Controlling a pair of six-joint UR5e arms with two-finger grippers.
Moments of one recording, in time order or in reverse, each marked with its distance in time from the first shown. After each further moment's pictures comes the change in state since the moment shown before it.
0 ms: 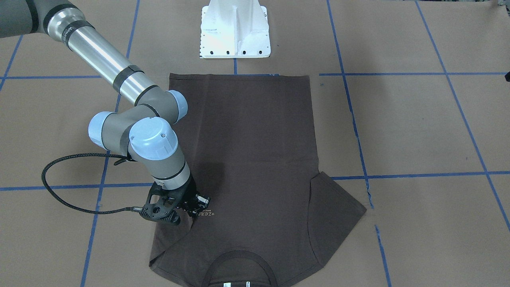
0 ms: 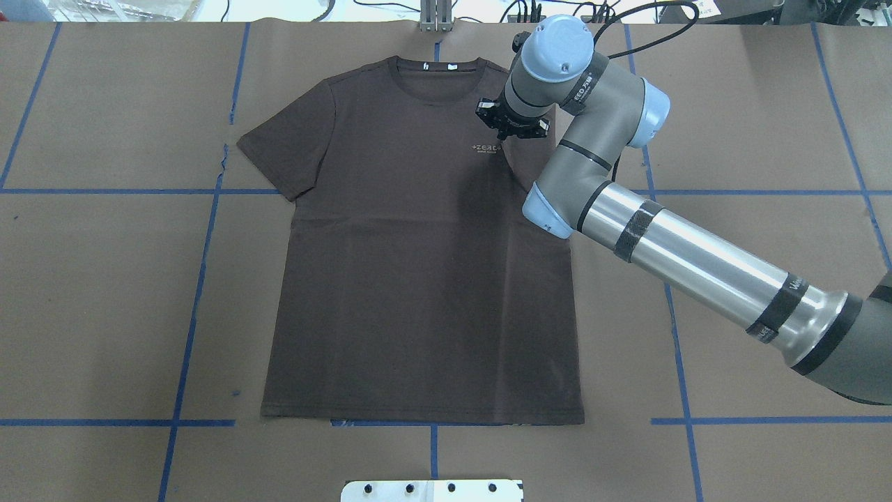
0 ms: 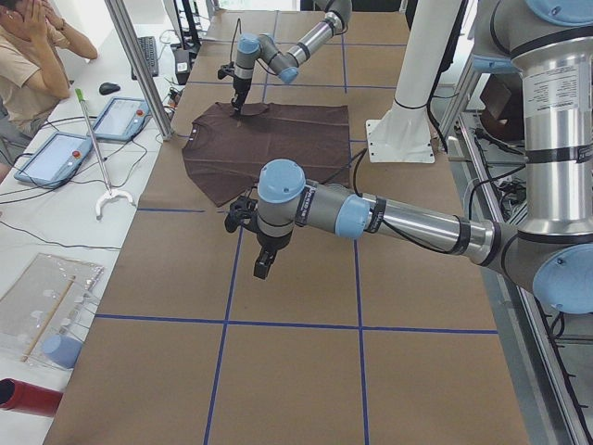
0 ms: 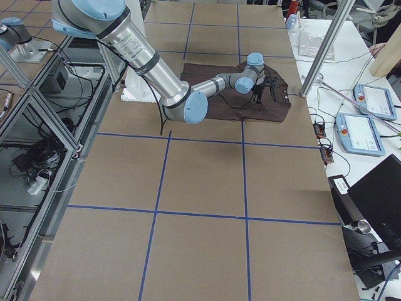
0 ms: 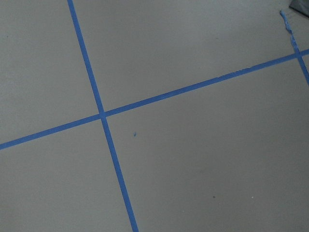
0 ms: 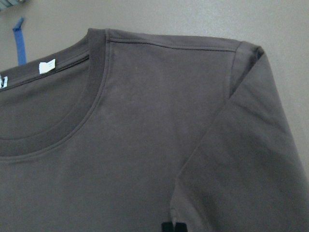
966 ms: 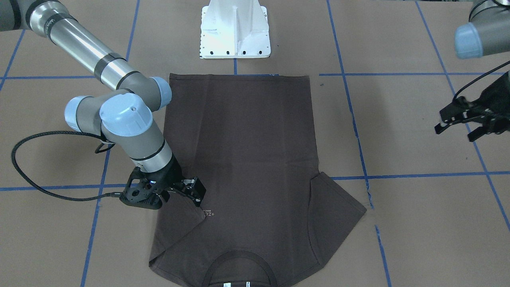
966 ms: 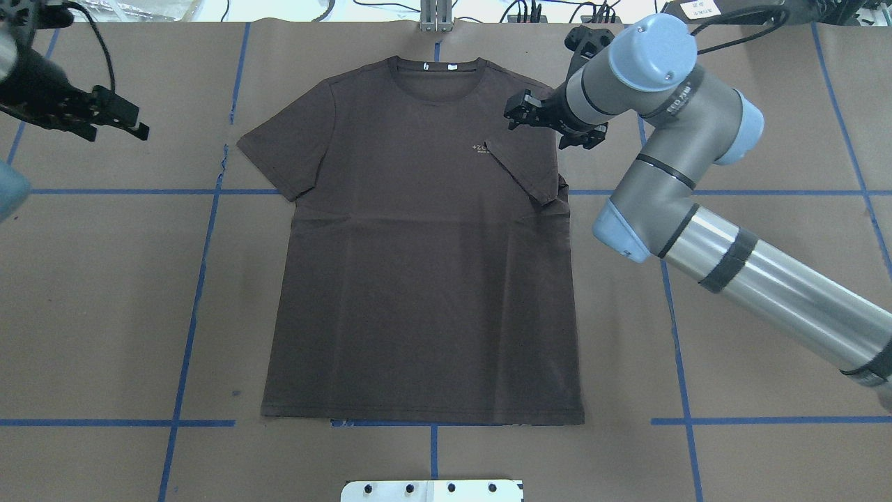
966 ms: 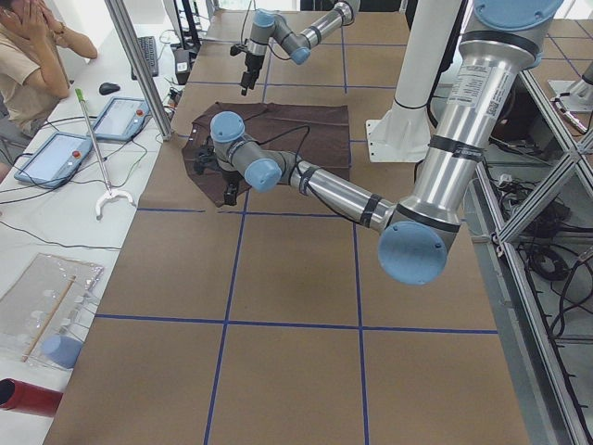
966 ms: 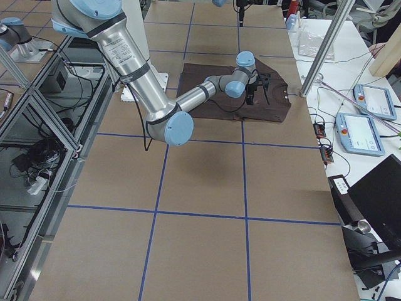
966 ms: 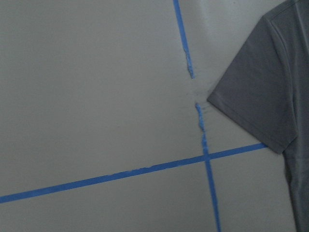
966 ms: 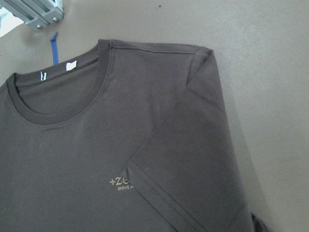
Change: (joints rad) left arm 0.407 -0.469 0.340 -0.289 0.066 -0.794; right arm 0.043 -0.292 0.449 -0.001 0.085 0.006
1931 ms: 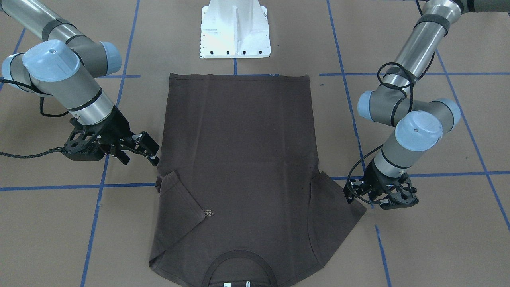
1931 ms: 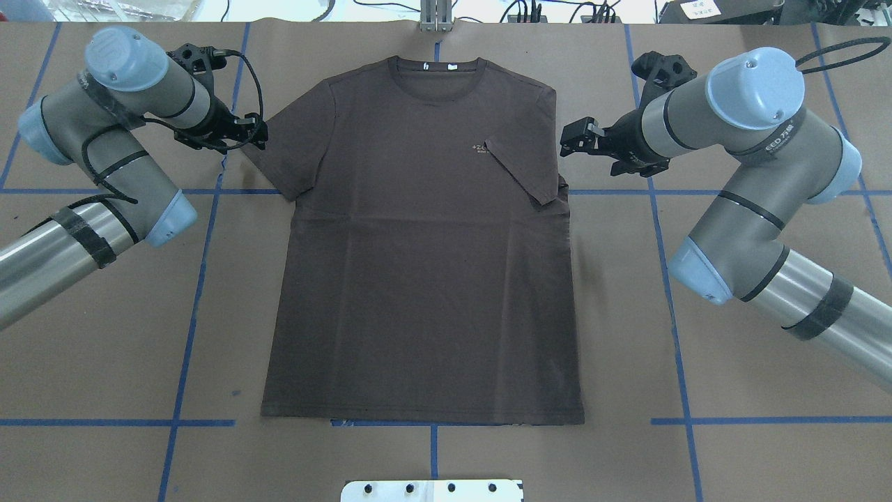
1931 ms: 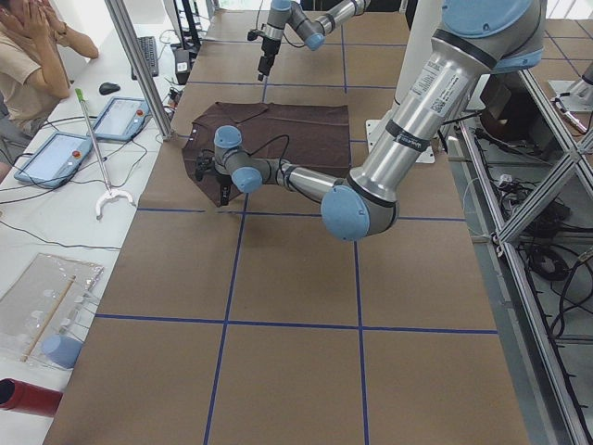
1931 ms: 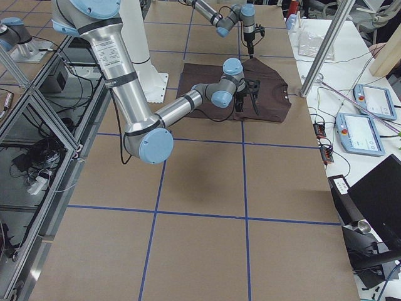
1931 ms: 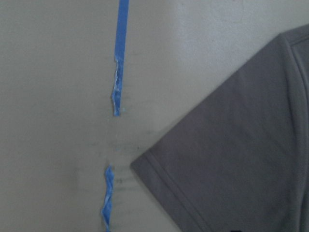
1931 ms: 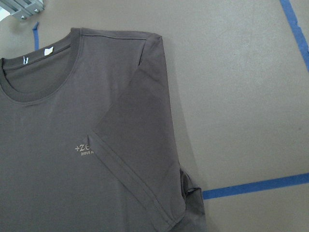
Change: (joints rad) left arm 0.203 -0.260 0.439 -0.238 0.314 -0.287; right arm 0.010 -0.185 0.187 0.009 0.021 -0.011
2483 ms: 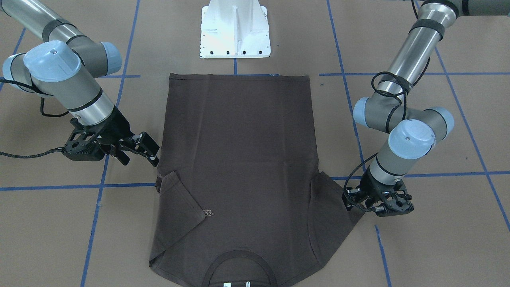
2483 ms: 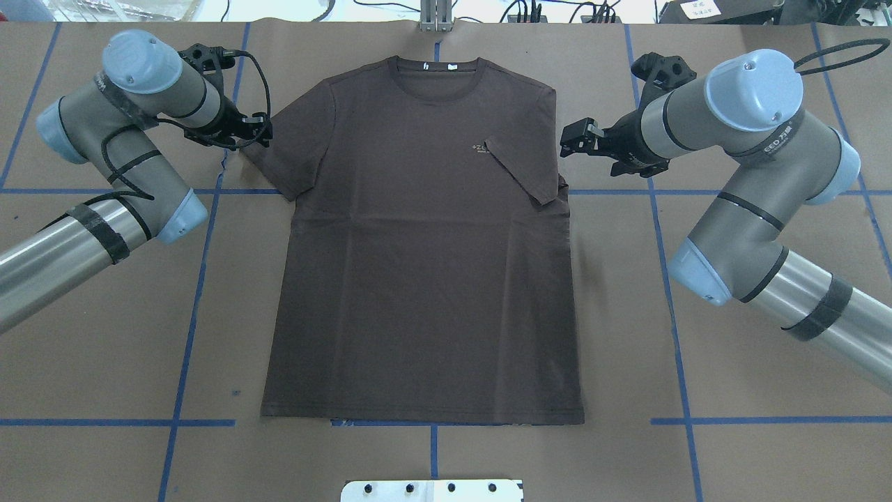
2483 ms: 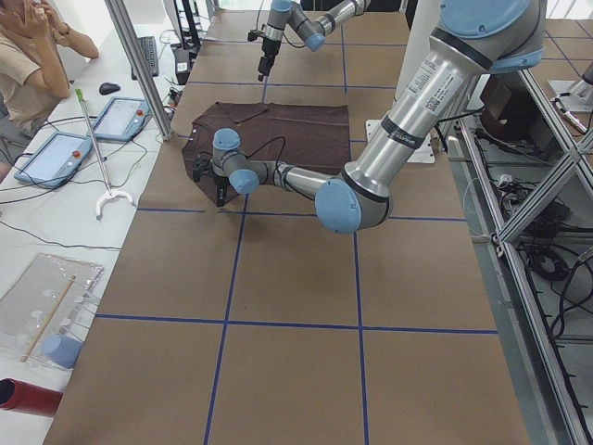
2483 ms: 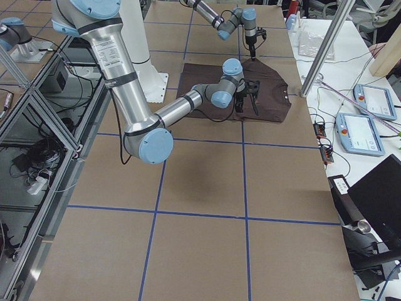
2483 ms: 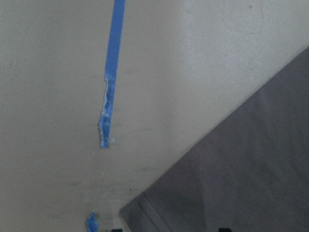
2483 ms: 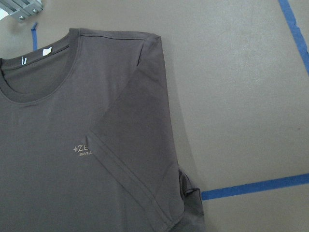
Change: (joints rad) left arm 0.006 -0.031 0.072 -0.048 0.032 0.002; right arm -0.003 0.000 -0.003 0.000 -0.006 0.001
